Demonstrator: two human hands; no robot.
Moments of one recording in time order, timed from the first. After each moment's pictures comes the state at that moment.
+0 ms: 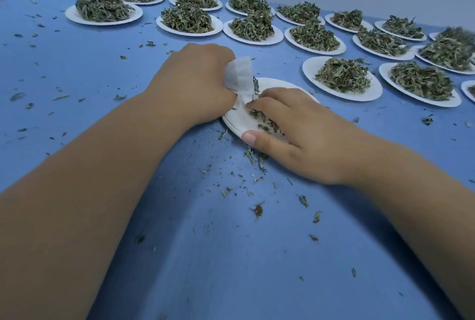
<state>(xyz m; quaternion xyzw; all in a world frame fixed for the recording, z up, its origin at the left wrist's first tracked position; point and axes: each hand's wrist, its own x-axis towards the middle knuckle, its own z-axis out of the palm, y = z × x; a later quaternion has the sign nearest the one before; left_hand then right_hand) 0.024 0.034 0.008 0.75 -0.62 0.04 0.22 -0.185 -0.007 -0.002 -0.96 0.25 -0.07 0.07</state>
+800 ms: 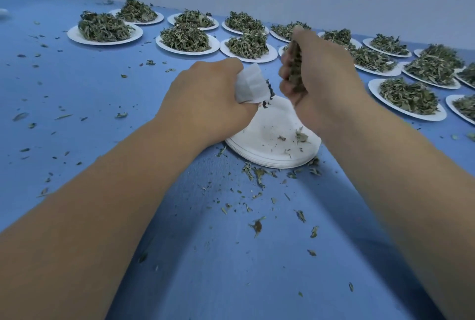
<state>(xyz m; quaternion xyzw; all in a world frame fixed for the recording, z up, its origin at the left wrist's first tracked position) 0.003 0.042 0.012 0.72 -0.62 0.06 0.31 -0.133 -0.029 0.057 -0.51 0.42 -0.47 0.59</state>
